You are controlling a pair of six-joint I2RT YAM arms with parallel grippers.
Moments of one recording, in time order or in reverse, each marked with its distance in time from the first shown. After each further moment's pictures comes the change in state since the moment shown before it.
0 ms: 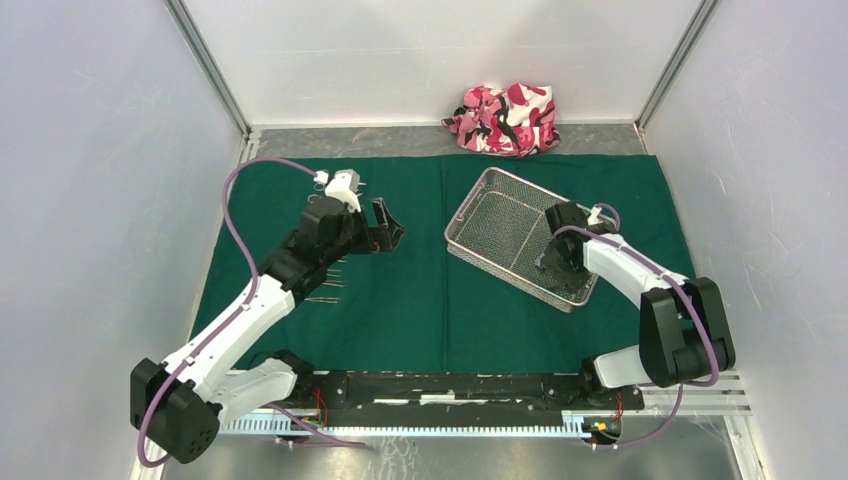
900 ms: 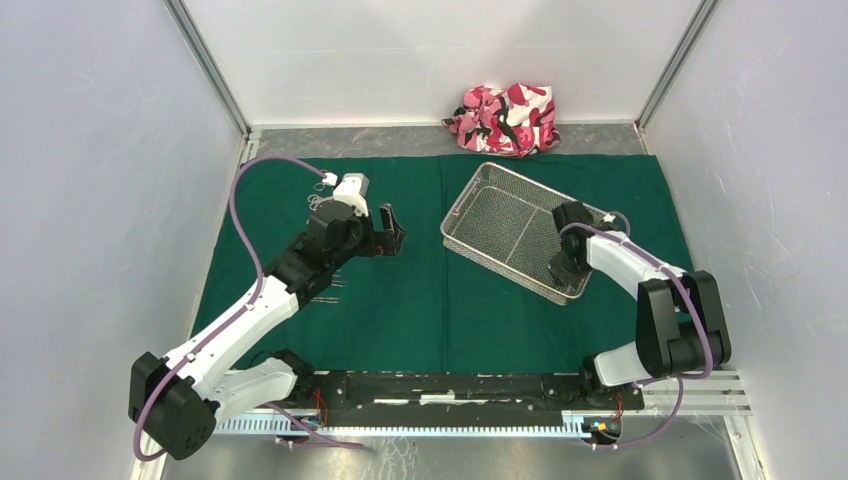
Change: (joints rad) left arm -0.075 0.013 -0.013 0.023 -0.113 0.094; right arm -0.055 0.036 -0.016 -0.009 -0.022 0.146
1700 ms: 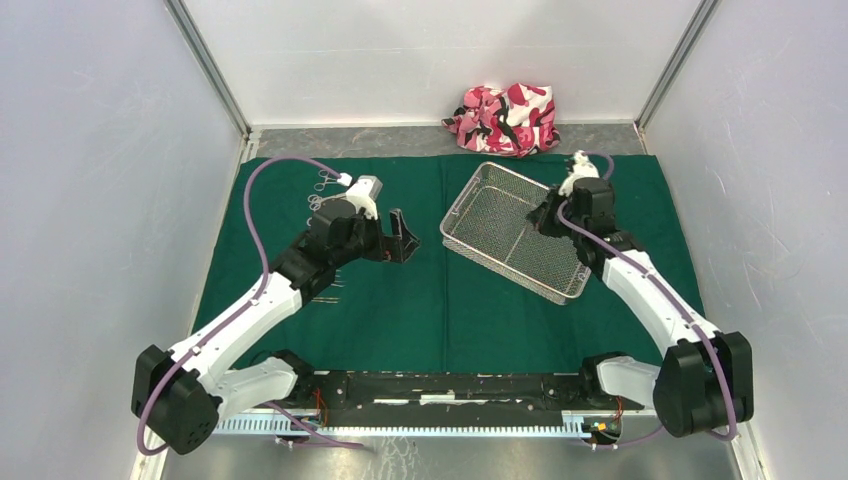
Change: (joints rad) left arm 0.003 0.027 0.000 0.013 0.188 -0.003; right arm 0.009 -0.261 -0.001 0.498 -0.306 -0.570
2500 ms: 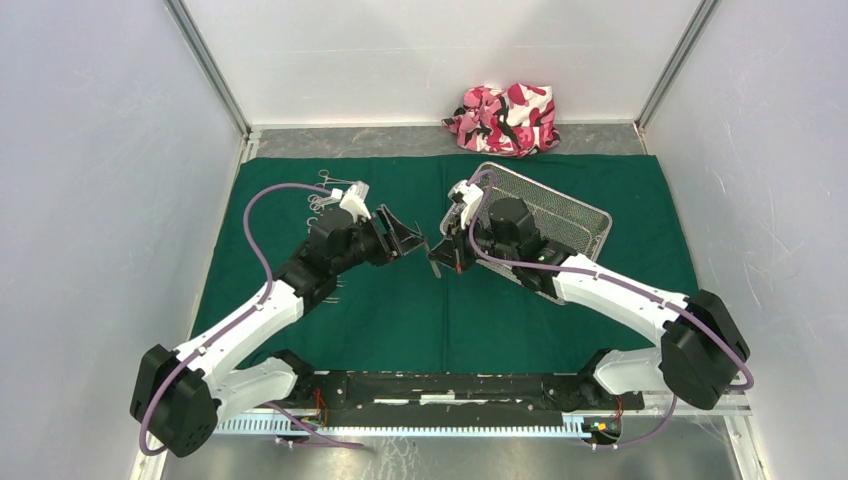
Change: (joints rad) left arm 0.000 -0.006 -0.113 0.219 0.153 -0.485; right arm 0.551 0.125 0.056 0.287 -0.344 -0.168
